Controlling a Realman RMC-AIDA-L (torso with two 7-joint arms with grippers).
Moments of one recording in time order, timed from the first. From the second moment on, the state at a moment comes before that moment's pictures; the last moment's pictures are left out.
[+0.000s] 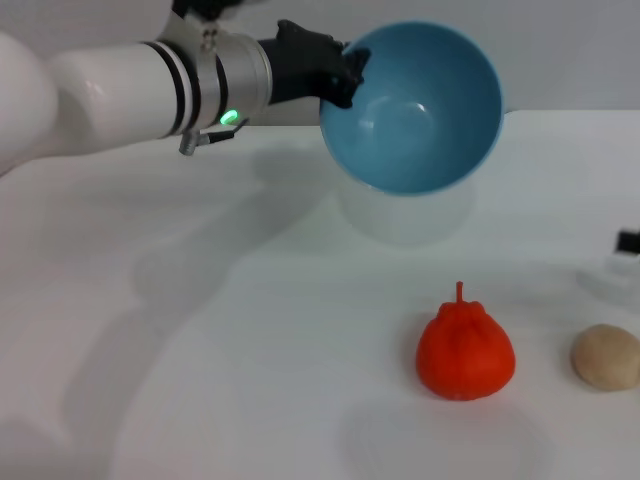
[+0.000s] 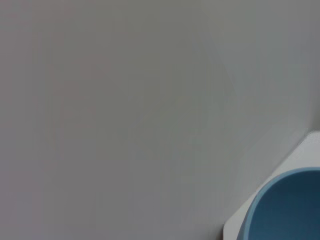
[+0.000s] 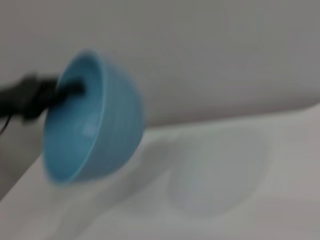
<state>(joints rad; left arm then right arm) -0.62 -2.06 1.67 1.11 1.99 0.53 -2.16 0.42 1.97 -0.38 -0.80 -2.21 -1.63 1.87</state>
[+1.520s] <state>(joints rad) -0.64 -2.06 1.65 1.02 1.96 0.55 -2.18 0.59 2.06 -0.71 -0.60 -2.37 -1.46 2.00</state>
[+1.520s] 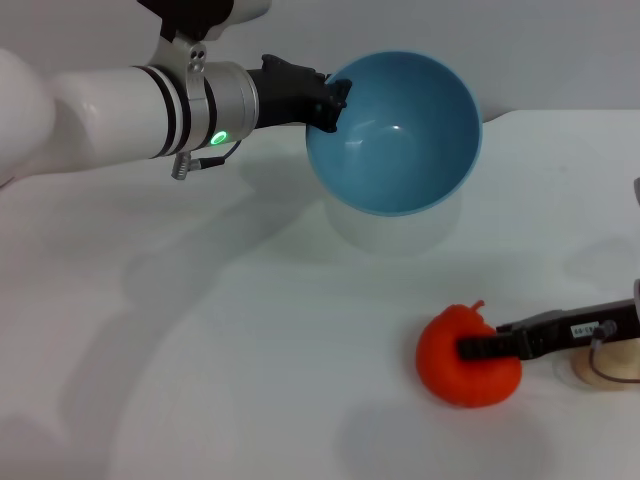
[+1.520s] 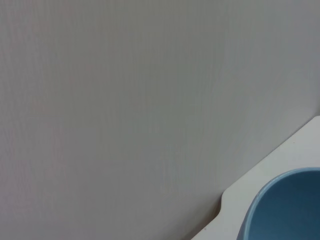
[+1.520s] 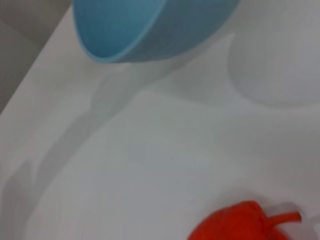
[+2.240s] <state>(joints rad) -0.64 -2.06 1.65 1.00 1.96 0.54 -2.19 0.44 2.06 -0.70 -0.98 -1.88 -1.79 1.85</state>
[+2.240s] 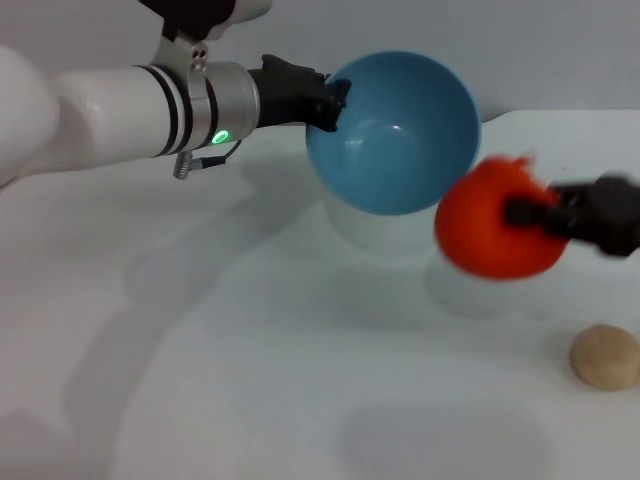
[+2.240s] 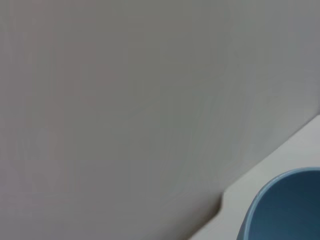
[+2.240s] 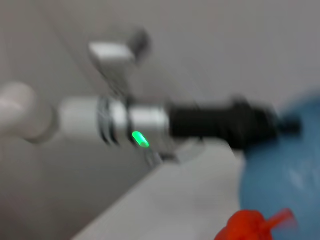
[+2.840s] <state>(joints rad) -0.77 -2.07 1.75 0.99 2.20 0.76 -2.50 0.44 2.06 -0.69 -1.11 -1.86 -1.75 1.85</state>
